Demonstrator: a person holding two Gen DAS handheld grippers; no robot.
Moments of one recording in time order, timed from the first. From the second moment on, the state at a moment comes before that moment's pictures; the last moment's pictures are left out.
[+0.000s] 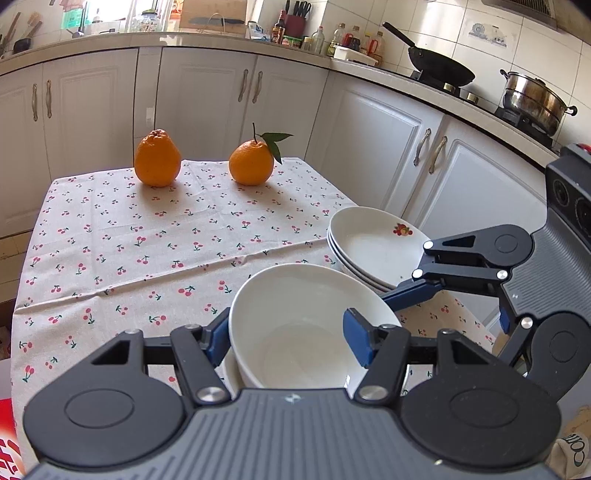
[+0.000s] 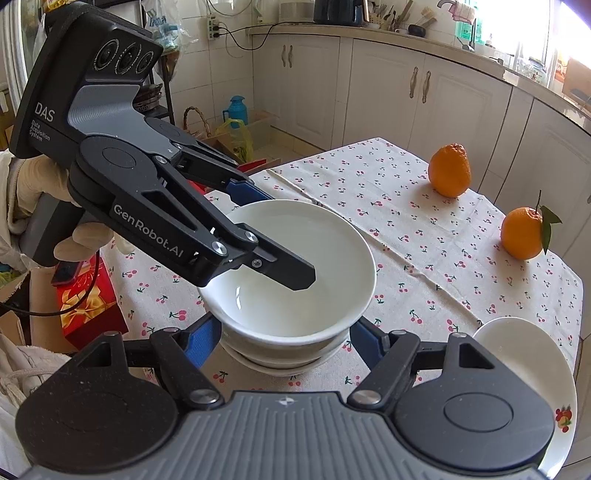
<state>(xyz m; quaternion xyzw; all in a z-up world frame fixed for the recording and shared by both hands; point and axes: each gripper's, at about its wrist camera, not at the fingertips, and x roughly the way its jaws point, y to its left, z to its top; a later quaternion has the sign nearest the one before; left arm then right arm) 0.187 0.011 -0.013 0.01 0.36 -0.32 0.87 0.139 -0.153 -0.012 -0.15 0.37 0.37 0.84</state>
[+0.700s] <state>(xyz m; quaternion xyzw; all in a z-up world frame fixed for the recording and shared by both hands) 0.152 0.034 -0.006 0.06 0.31 -0.34 0.88 0.129 -0.158 -0.017 -0.16 0.36 0.36 0.85</state>
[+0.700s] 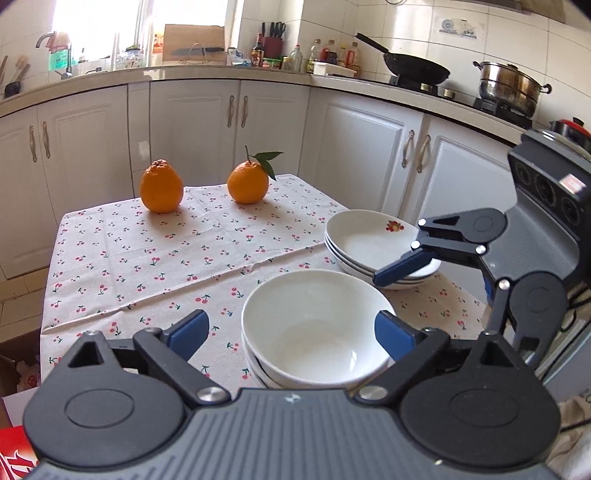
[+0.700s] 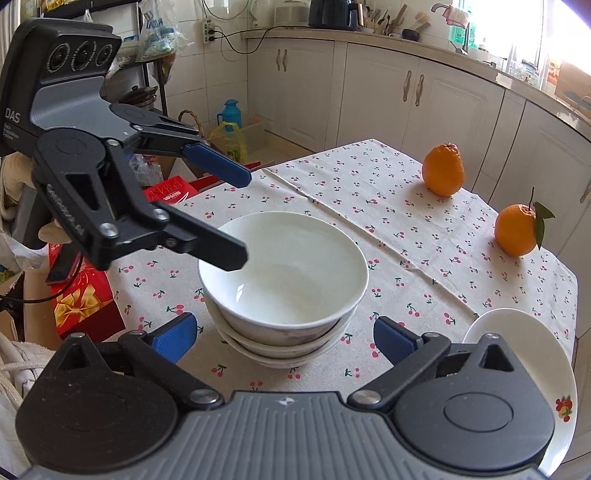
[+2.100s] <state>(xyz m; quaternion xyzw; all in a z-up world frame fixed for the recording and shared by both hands) 0.194 0.014 -0.072 0.21 0.38 -0.52 0.73 0.176 -0.142 -0.062 -0.25 0.40 0.48 0.74</state>
